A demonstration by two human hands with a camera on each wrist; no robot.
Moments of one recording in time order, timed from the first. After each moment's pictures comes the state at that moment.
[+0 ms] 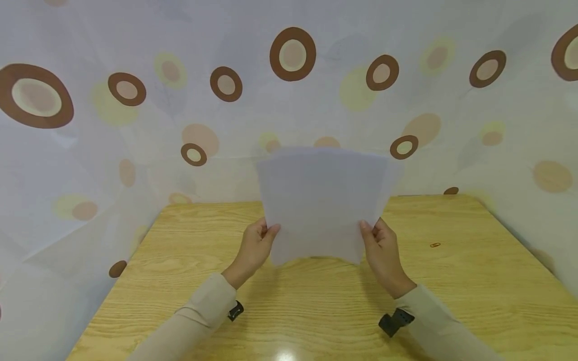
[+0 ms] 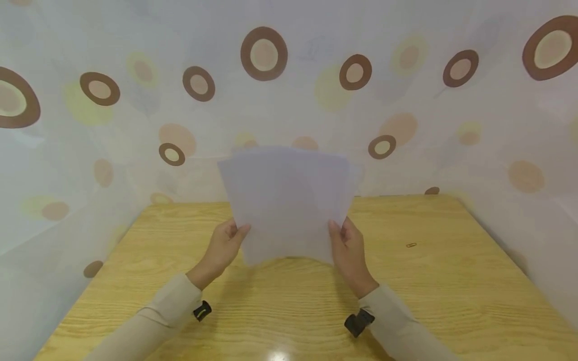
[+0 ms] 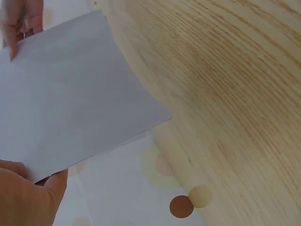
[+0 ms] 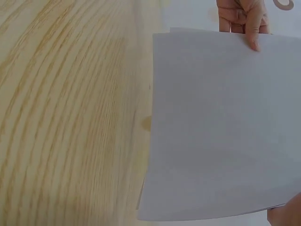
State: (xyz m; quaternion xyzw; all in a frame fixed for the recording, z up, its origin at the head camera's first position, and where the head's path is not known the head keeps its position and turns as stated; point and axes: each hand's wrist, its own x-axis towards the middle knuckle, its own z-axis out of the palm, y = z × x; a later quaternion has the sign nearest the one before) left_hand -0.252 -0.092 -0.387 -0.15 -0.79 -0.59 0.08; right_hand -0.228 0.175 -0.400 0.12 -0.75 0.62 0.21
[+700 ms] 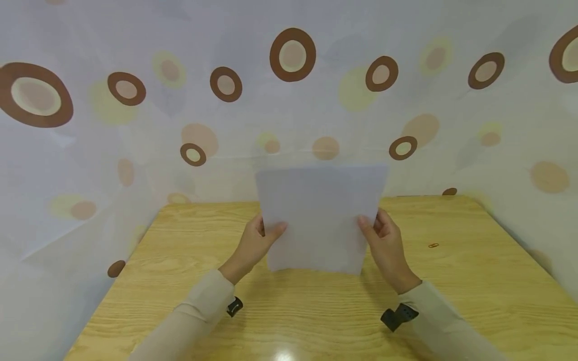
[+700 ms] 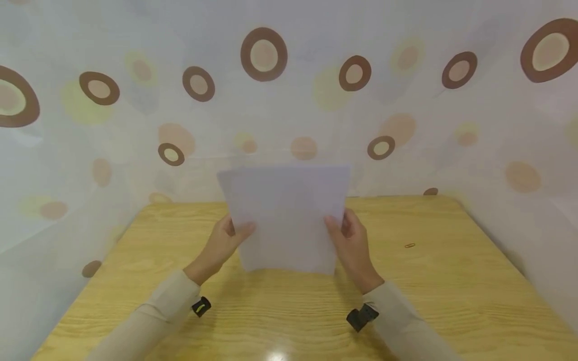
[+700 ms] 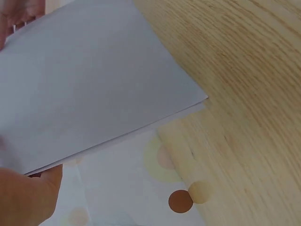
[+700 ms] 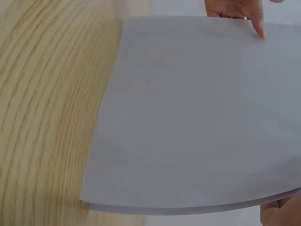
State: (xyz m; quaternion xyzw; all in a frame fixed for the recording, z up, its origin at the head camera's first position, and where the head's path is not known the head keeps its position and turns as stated) left_hand -0.256 -0.098 -0.379 -0.21 -0.74 -0.64 0.00; right_hand -0.230 0.185 -0.387 0.15 -0.71 0.66 0.18
